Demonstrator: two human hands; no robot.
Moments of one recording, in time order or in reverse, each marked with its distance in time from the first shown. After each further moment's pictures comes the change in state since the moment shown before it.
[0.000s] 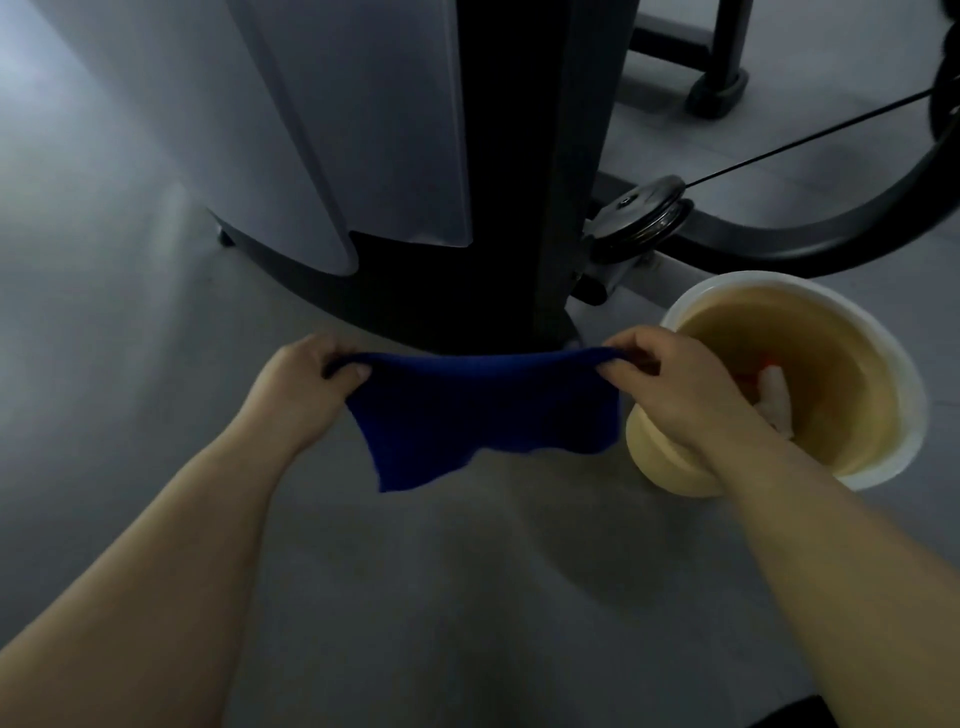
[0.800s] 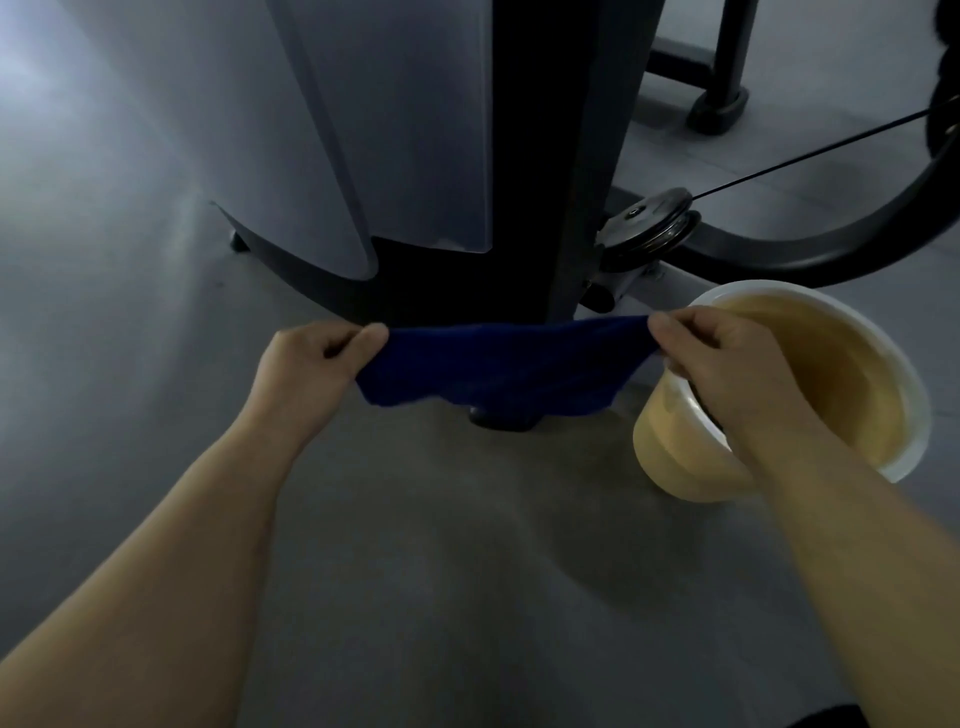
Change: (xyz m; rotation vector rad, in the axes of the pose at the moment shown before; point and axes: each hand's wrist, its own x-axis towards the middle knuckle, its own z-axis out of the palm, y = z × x) left_hand -0.015 0.014 -0.015 -0.156 0.118 0.068; right_hand -0.018 -0.026 -0.015 0.239 0.185 -0.005
